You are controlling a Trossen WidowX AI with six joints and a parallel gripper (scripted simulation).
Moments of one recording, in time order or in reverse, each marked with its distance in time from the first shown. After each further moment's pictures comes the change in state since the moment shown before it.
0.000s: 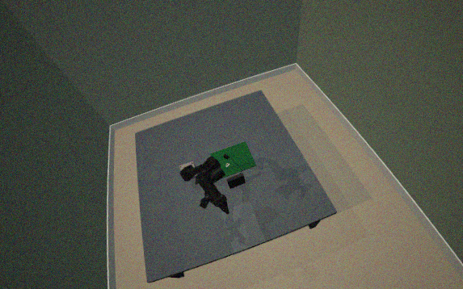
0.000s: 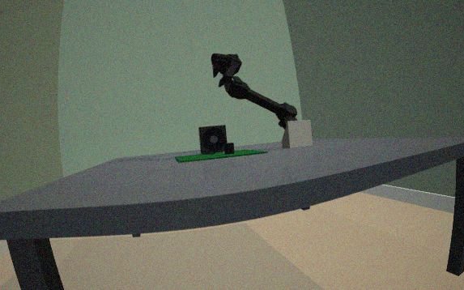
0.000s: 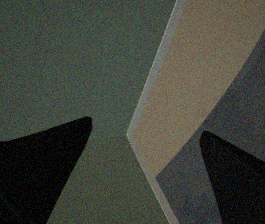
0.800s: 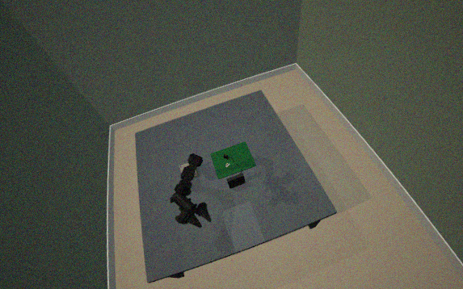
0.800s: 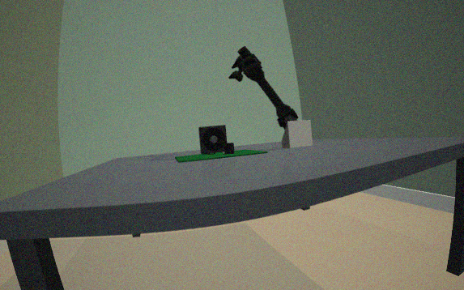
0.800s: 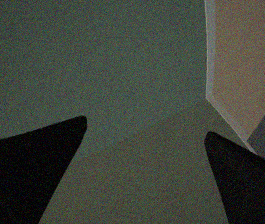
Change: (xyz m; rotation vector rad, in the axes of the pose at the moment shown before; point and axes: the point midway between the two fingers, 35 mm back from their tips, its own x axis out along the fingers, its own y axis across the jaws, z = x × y) arm -0.028 0.046 0.109 0.500 0.310 0.326
